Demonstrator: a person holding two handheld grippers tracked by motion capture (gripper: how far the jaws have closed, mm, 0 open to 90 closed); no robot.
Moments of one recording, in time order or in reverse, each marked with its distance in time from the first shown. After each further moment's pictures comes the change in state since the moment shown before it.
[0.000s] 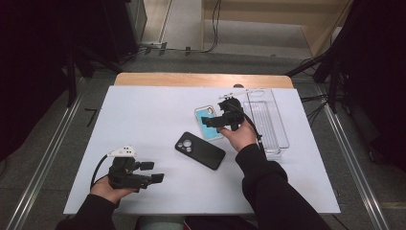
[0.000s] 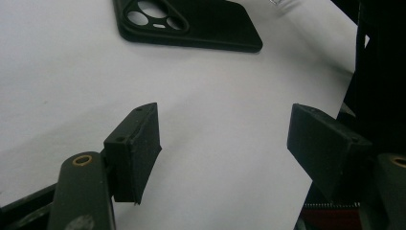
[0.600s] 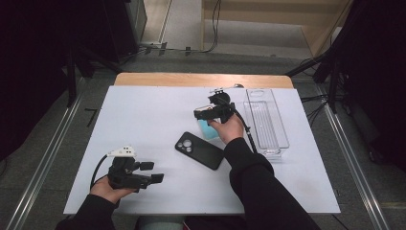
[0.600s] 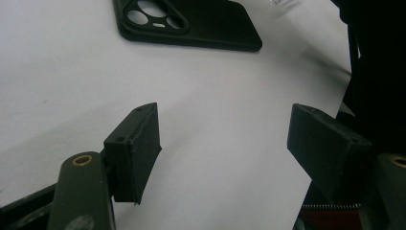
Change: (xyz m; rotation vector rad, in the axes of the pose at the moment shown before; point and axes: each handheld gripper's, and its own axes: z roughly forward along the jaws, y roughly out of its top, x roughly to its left) left arm 0.000 0.000 -0.001 0.003 -0.003 0.000; right arm 0.004 0.021 0.037 0.012 -0.039 0.035
